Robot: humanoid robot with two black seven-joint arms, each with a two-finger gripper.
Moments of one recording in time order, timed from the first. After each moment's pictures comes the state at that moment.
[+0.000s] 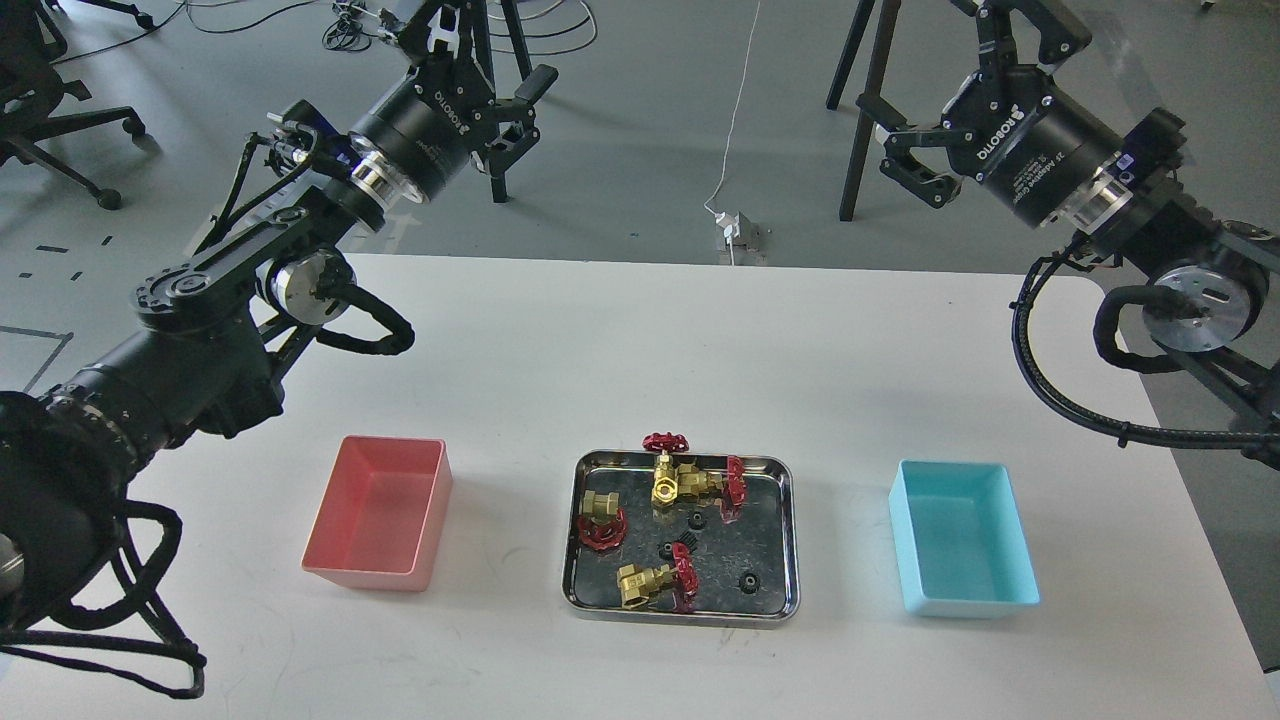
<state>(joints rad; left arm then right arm) -1.00 0.24 -0.54 -0.62 0.26 -0.49 -0.49 0.94 -0.59 0.46 0.96 -0.06 0.49 0.38</state>
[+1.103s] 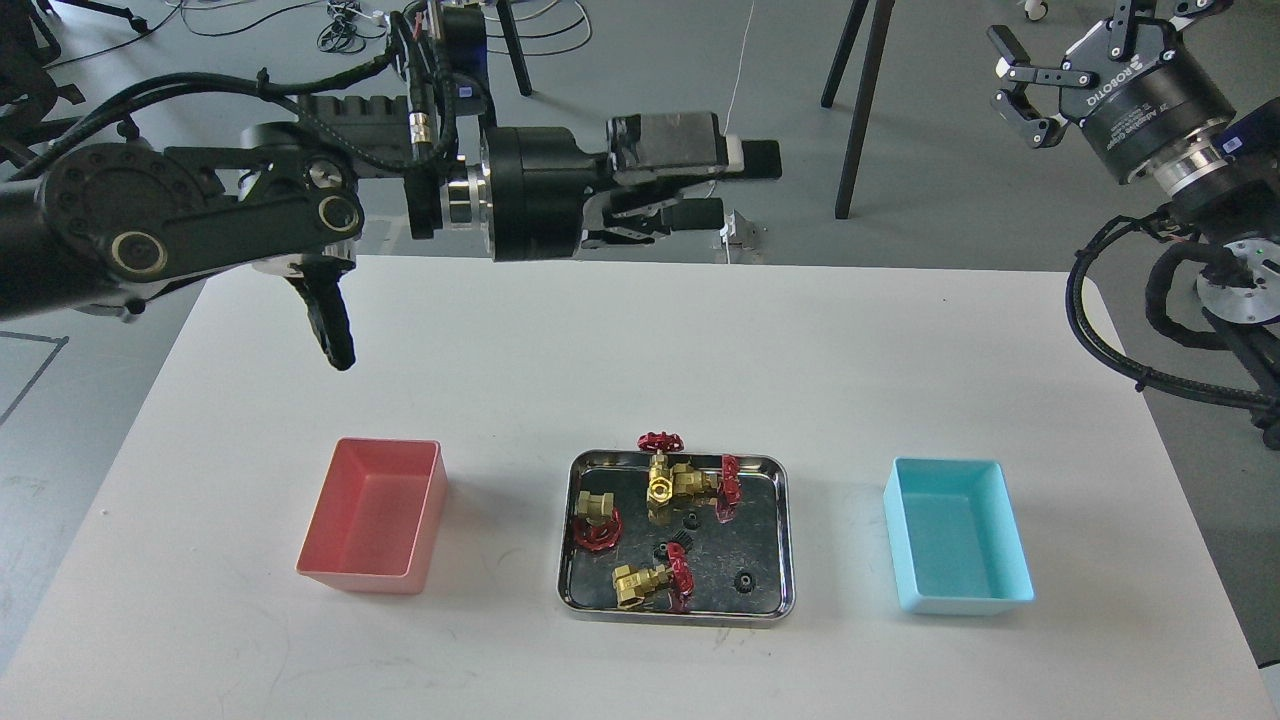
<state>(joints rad) -1.64 0.46 0.48 -1.35 0.61 -0.21 -0.49 0.90 -0.56 0.65 0.79 -0.06 0.49 0.38</state>
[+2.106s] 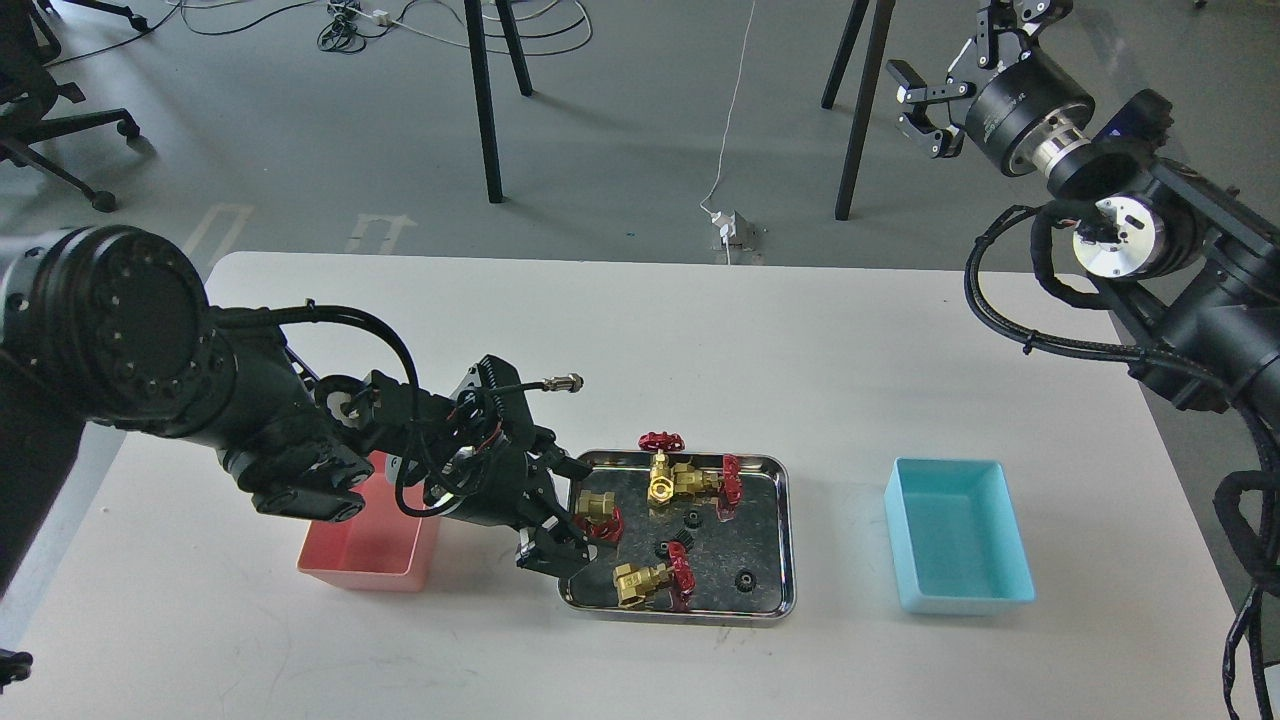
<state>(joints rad) -1.47 0.03 1.26 -1.15 0.97 0.49 -0.49 1.05 -0.35 0.58 0.62 -0.07 0.33 0.21</state>
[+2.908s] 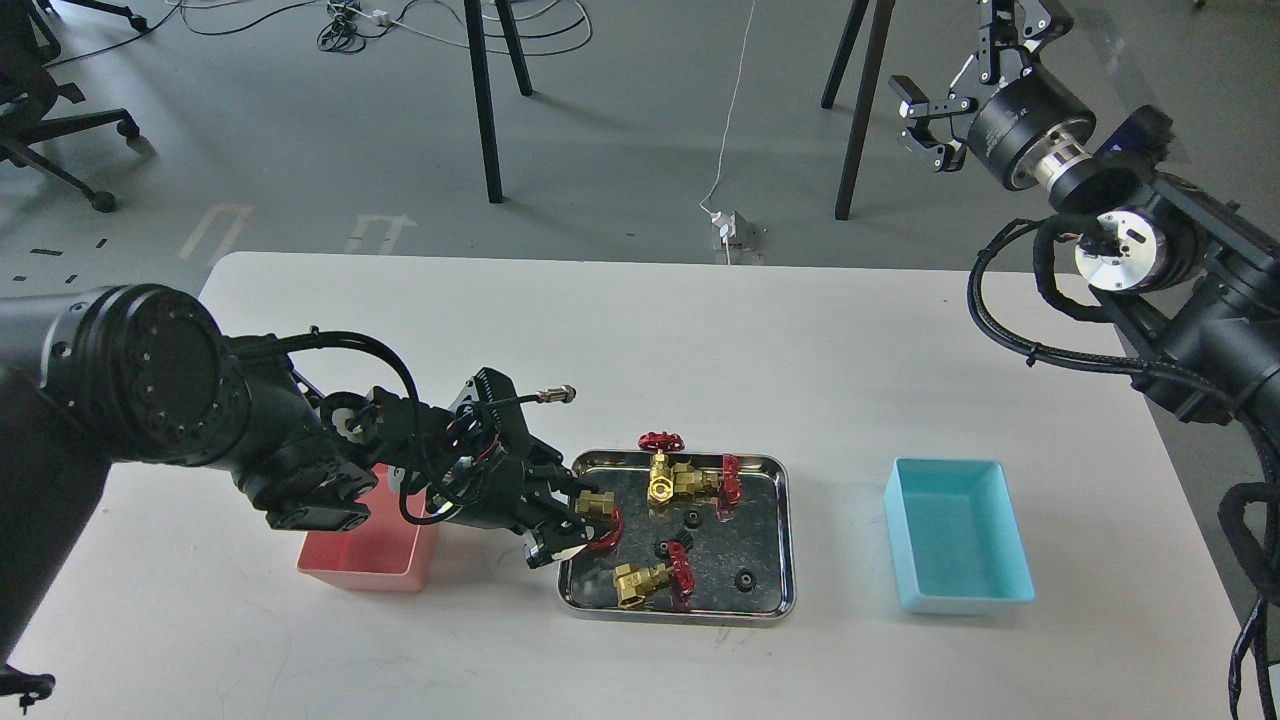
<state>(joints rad) -1.37 0.02 1.25 -1.03 0.98 0.49 -0.49 1.02 -0.36 0.59 0.63 -0.07 0.33 0.22</state>
